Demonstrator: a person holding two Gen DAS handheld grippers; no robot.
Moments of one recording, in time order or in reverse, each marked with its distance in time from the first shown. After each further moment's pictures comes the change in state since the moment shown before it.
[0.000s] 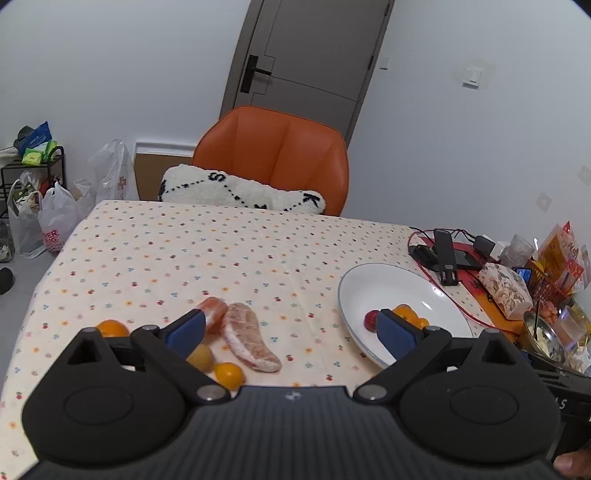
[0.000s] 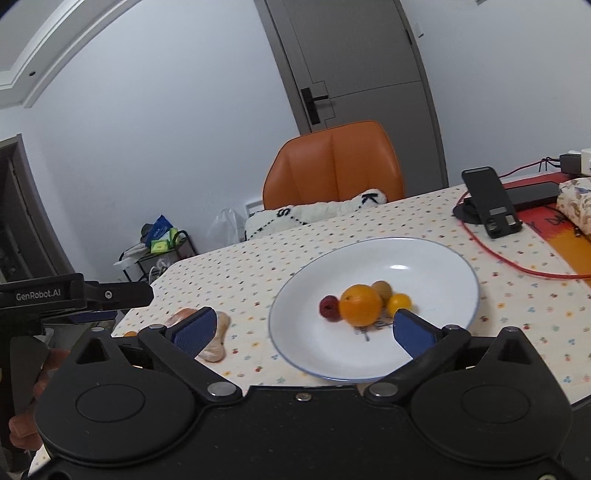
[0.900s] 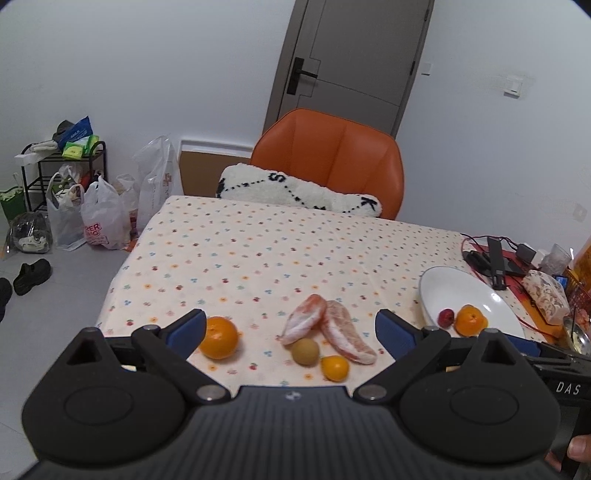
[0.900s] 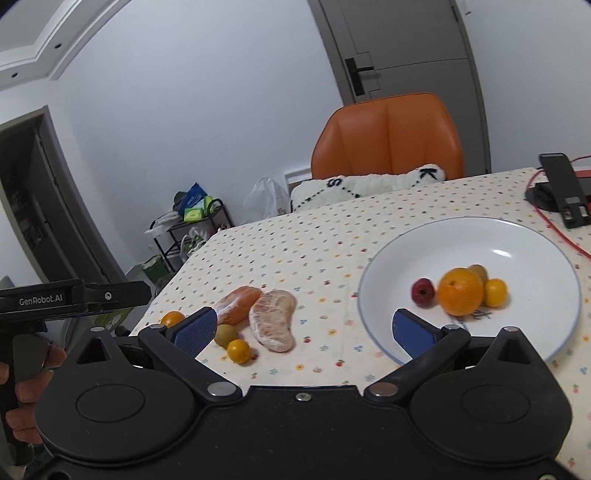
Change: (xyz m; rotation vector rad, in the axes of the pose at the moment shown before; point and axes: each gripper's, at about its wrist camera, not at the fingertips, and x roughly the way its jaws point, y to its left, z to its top) left arm -0.018 0.072 -0.001 -0.034 0.000 0.115; right arm 0.044 0.056 -0.002 -0.053 0.102 0.108
